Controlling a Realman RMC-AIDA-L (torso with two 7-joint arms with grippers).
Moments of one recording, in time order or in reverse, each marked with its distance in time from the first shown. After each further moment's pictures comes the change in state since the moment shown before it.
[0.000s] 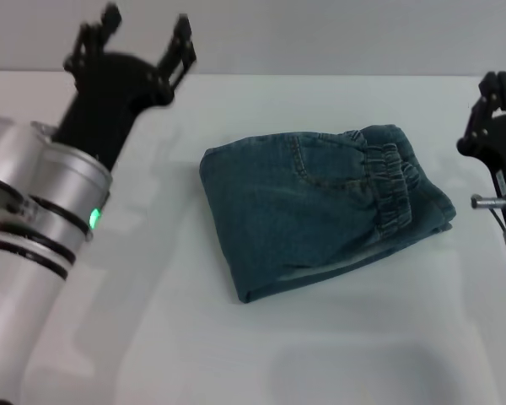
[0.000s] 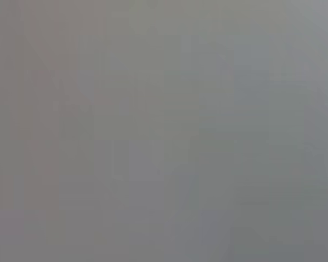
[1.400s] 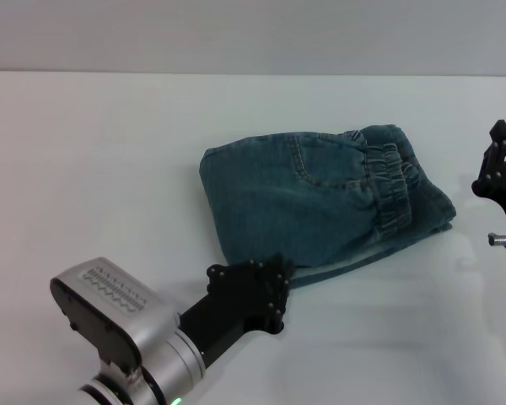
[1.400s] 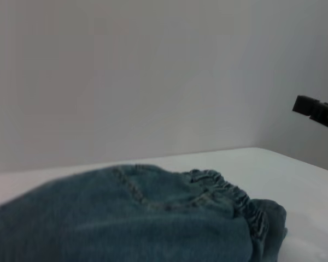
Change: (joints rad) left arm -0.004 0.031 0.392 0.185 0.110 -0.147 -0.258; right arm -0.015 -0.002 -0.029 0.133 0.000 0.008 0.119
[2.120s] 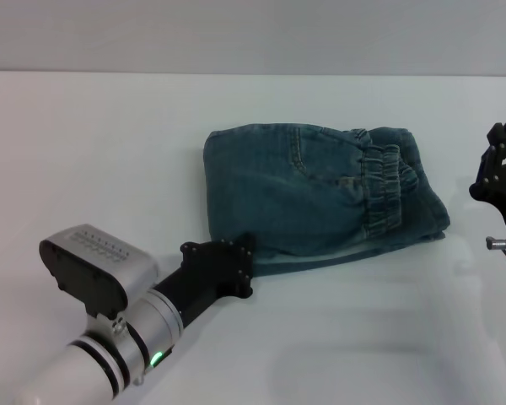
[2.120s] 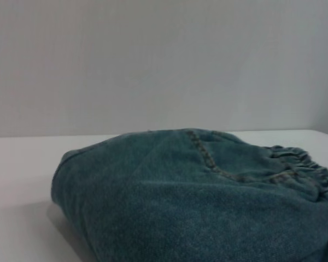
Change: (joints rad) left arm -0.134 -0.027 -0.085 0.194 -0.001 -0.013 -0.148; right arm -0.009 0.001 -0.010 -0.009 0.000 -0.003 0.000
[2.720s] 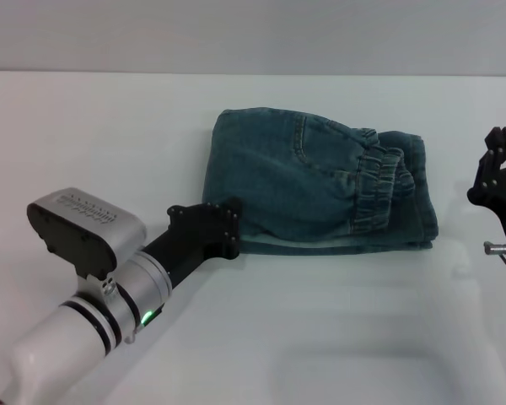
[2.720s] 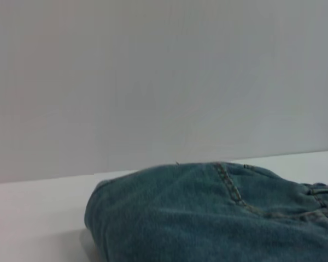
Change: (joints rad) left arm -0.101 -0.004 -0.057 0.111 0.001 0.060 -0.031; right arm -0.019 0.001 -0.013 -0.024 0.002 -0.006 0.000
